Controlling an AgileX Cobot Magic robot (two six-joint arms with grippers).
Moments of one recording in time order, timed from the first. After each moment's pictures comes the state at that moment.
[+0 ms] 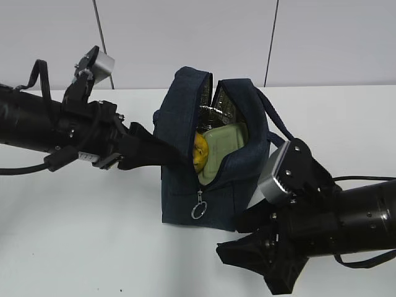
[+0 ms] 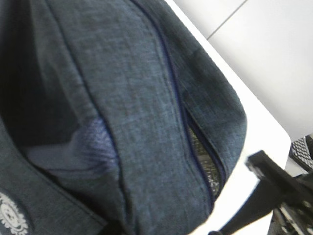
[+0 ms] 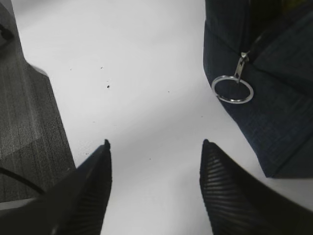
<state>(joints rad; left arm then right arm) -0.32 1.66 -0.88 -1.44 0.82 1.43 0.38 1.56 -0.53 1.79 0.66 -2.19</state>
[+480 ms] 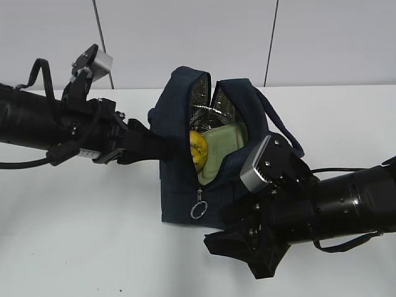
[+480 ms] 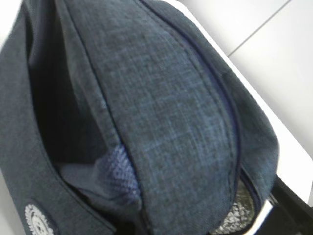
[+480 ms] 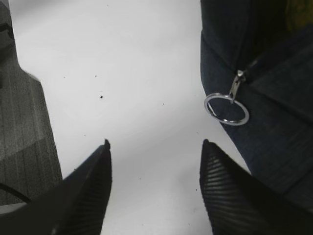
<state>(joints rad) -0.32 1.66 -0.88 -1.48 0.76 1.43 0.38 1.65 -0.60 1.79 0.69 -2.21</state>
